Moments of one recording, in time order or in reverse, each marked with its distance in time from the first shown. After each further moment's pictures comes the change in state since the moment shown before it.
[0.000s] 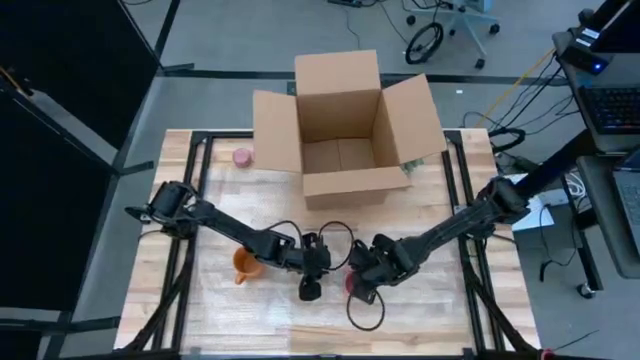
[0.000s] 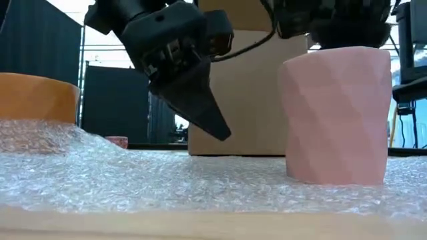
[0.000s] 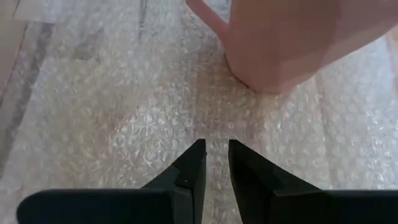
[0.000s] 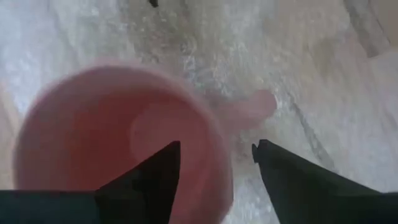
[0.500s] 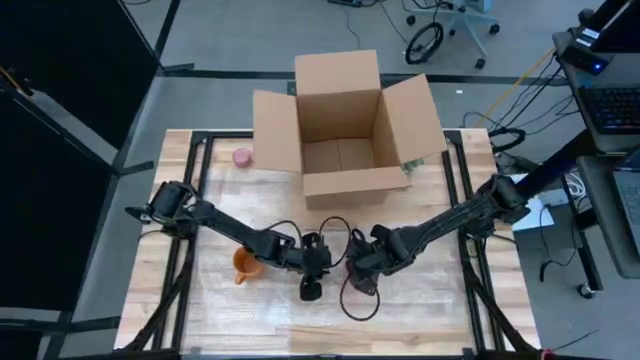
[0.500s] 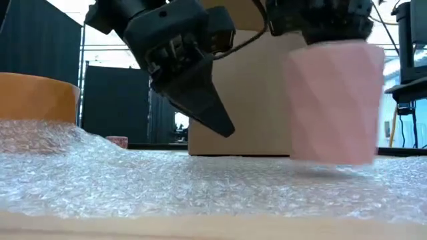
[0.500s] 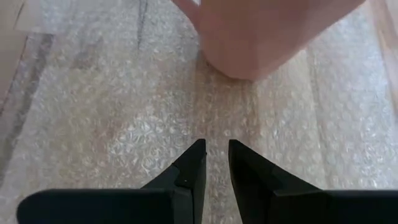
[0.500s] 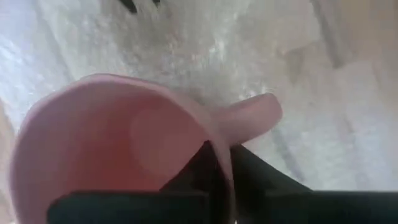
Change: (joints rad) left arm -0.001 0.000 0.000 0.021 -0.001 0.008; right arm -0.065 -0.023 0.079 -0.142 -0.032 -0.117
